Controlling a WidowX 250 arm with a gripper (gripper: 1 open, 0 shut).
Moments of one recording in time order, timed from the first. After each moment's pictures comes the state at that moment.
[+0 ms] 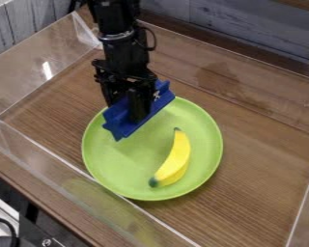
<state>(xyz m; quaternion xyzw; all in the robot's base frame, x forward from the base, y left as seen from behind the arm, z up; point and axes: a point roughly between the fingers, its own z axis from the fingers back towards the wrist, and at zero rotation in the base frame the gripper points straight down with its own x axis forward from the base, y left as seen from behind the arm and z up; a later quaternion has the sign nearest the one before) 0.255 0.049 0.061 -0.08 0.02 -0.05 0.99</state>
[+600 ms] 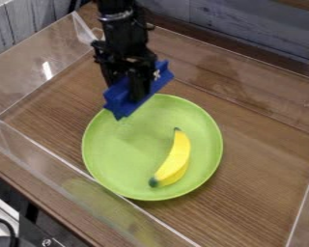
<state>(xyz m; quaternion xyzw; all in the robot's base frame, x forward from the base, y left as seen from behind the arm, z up) 0.269 0.079 0.078 -0.07 -0.01 -0.01 1.00</state>
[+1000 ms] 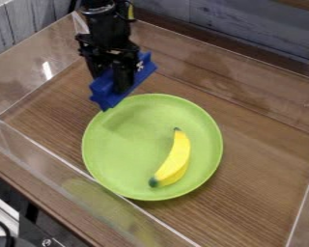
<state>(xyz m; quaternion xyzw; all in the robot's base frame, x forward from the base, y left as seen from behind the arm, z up) 0.273 0.110 0.073 -0.06 -0.01 0.02 1.00</state>
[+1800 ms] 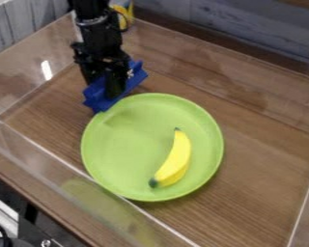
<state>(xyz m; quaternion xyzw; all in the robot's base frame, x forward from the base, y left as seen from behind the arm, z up) 0.280 0.126 0.050 -0.06 -0.01 0.00 1.00</state>
